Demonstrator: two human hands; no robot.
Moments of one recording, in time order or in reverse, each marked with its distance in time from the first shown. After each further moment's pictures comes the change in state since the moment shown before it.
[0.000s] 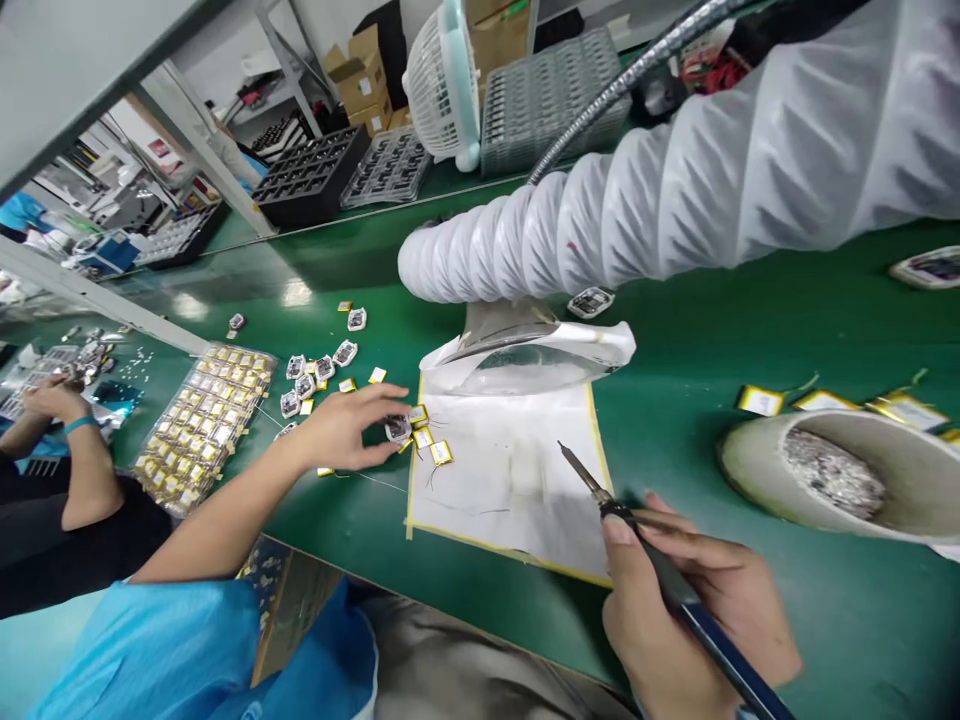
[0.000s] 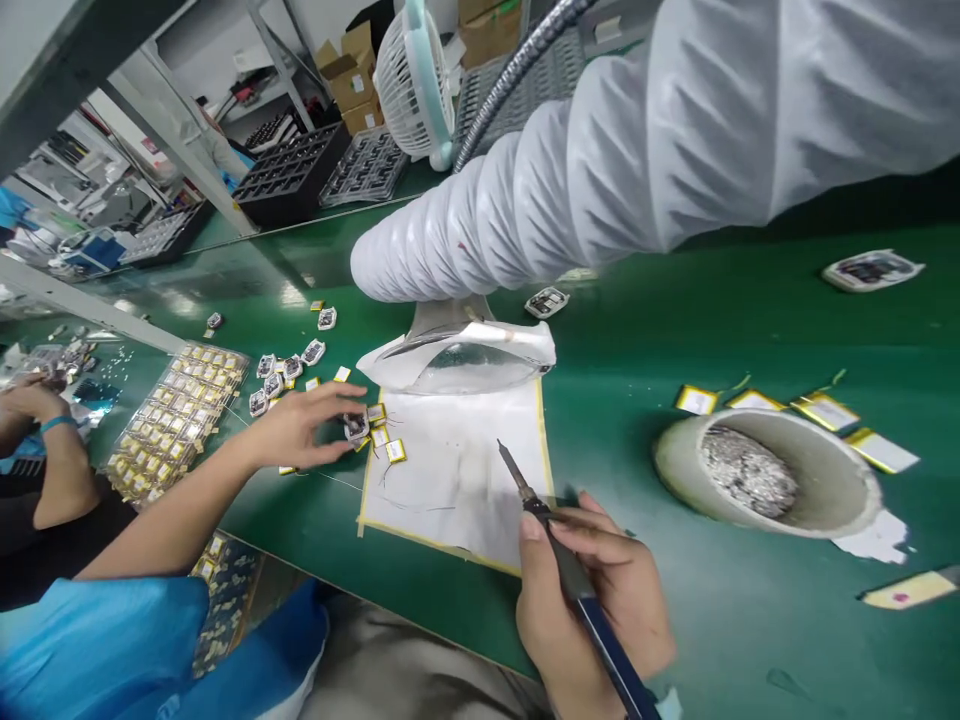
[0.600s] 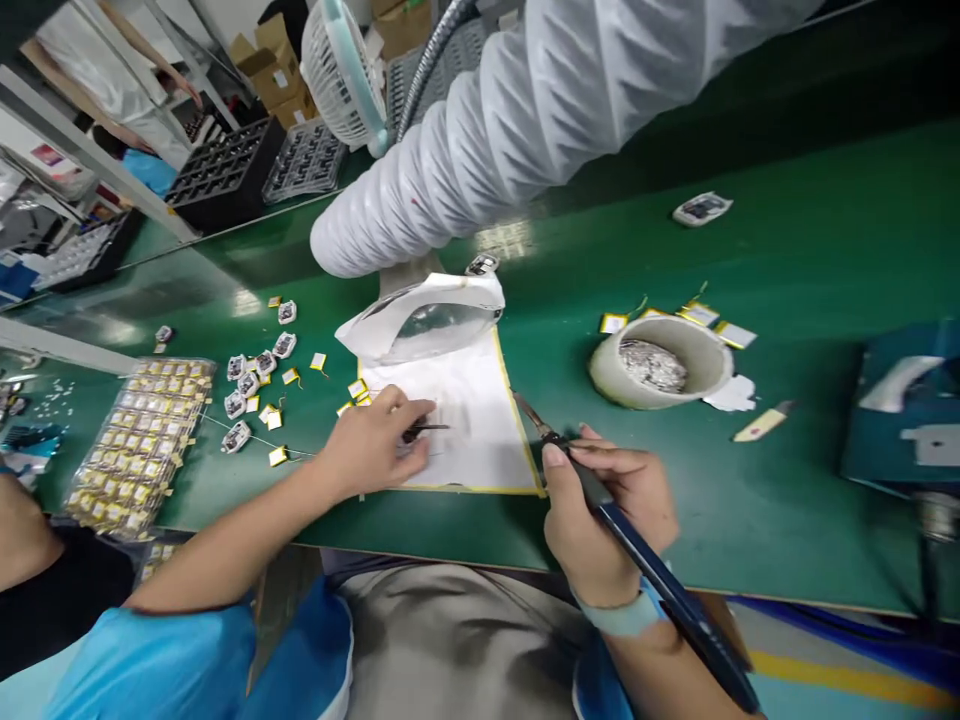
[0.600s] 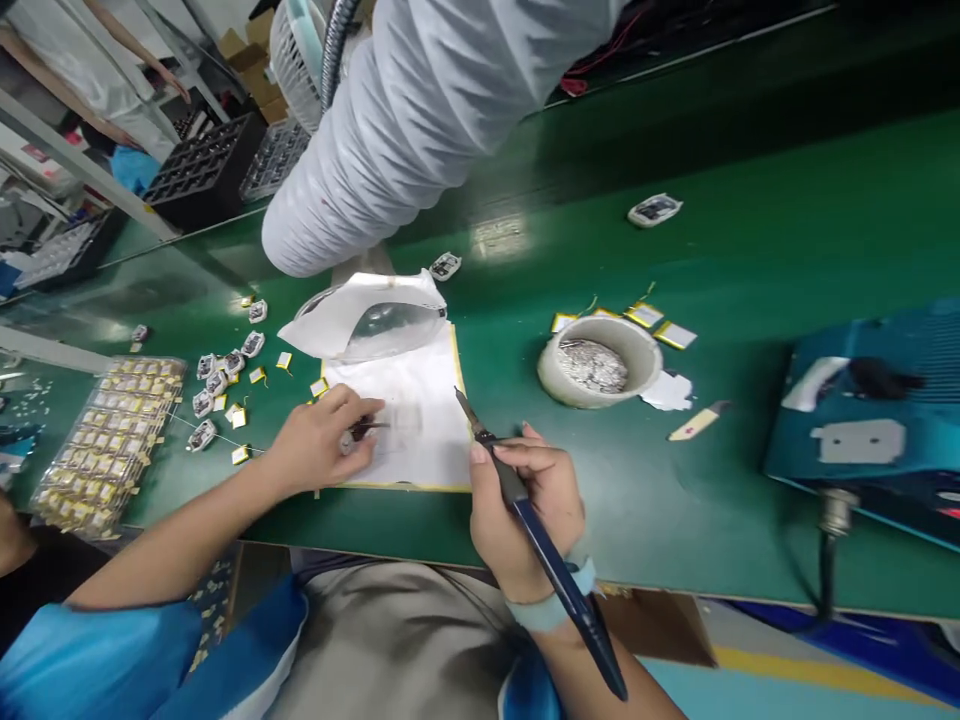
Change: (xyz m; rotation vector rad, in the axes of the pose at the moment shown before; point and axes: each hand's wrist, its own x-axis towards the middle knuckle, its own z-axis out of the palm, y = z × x) left_hand 0.044 0.110 0.058 0.125 0.058 -0.043; right_hand 0.002 0.009 -0.025 -0.065 0.110 -0.035
